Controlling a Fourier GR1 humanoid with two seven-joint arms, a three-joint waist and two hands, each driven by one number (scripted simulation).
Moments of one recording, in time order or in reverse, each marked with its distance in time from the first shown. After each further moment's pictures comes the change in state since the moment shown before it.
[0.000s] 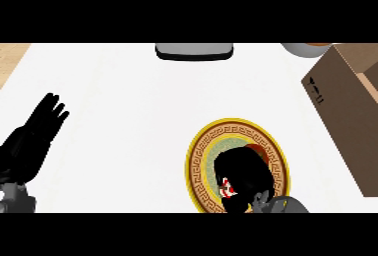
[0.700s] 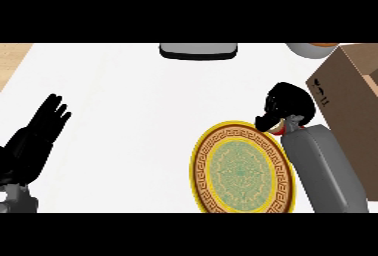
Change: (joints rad) left arm 0.007 -0.010 -0.006 -0.003 -0.009 -0.012 -0.011; right arm -0.344 -0.050 -0.473 0.488 0.062 -0.235 0.109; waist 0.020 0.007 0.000
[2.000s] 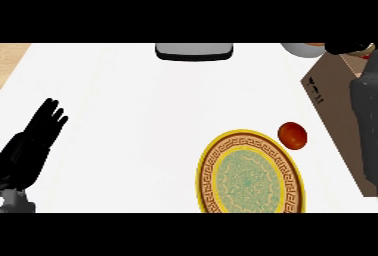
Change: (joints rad) left arm 0.027 -0.011 0.022 -0.003 -0.010 -0.014 -0.009; right arm -0.317 -0.182 -0.150 -0.303 0.248 0.018 0.211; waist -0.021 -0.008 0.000
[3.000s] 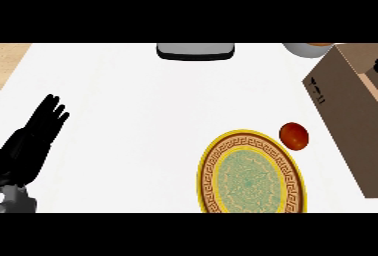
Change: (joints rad) left arm -0.026 -0.009 0.010 -0.004 -0.005 -0.010 0.018; right arm 0.184 -0.165 -0.202 0.285 -0.062 -0.250 -0.344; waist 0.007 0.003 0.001
